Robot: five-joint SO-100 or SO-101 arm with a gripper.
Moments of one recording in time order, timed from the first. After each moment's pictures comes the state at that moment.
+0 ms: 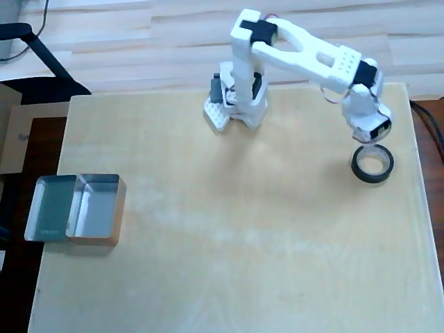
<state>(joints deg) -68.3 87.8 99.5 63.6 35.7</state>
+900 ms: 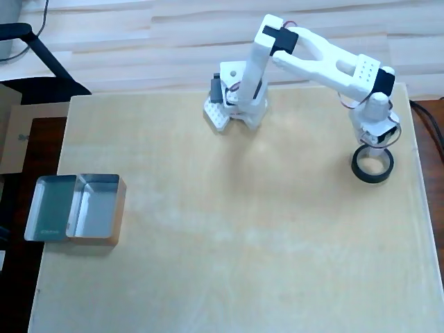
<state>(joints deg) -70.2 77.3 90.8 70.0 38.0</state>
